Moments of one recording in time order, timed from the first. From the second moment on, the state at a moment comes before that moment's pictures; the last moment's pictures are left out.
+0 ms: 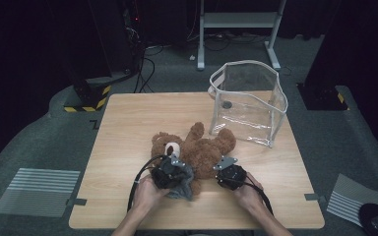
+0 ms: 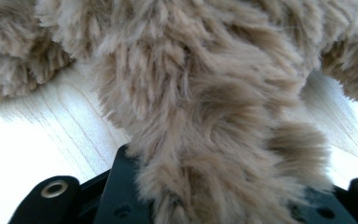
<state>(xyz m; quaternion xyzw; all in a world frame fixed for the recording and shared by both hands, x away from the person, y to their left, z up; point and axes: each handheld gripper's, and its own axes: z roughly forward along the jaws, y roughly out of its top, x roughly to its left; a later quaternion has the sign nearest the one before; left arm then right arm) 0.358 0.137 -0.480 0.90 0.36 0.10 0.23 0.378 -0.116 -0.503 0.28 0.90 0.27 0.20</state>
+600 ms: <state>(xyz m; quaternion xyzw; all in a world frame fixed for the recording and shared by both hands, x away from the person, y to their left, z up) 0.349 0.235 -0.491 0.83 0.49 0.19 0.19 0.374 -0.128 -0.501 0.27 0.91 0.27 0.20</state>
